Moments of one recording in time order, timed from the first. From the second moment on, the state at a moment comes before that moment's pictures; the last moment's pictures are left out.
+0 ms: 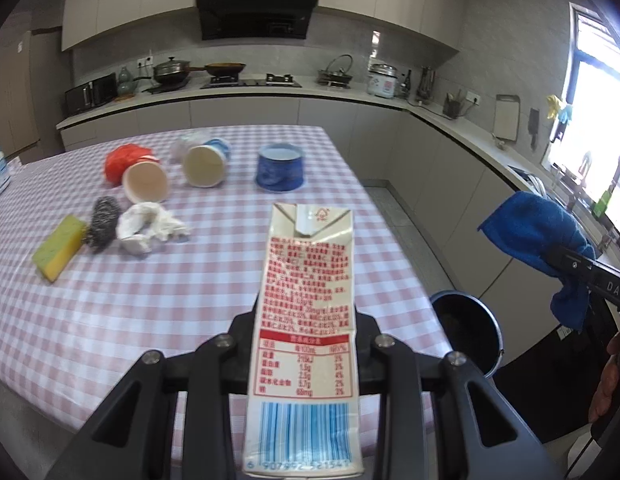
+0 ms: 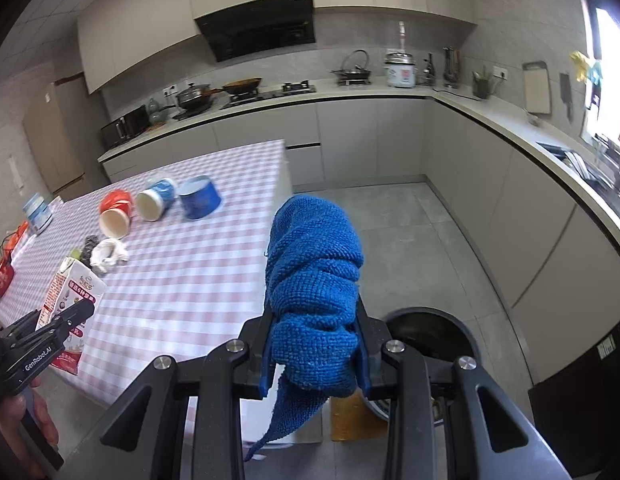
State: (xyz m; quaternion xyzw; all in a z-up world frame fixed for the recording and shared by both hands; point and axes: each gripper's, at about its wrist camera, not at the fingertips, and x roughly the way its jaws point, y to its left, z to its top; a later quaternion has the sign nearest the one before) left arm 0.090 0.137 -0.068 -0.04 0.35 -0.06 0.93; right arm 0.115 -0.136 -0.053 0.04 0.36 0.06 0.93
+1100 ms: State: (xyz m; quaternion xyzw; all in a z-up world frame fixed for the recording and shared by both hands) left arm 0.114 -0.130 -0.117 0.01 0.43 -0.14 0.89; right arm 0.109 -0.383 -0.129 0.05 0.43 0.06 0.90
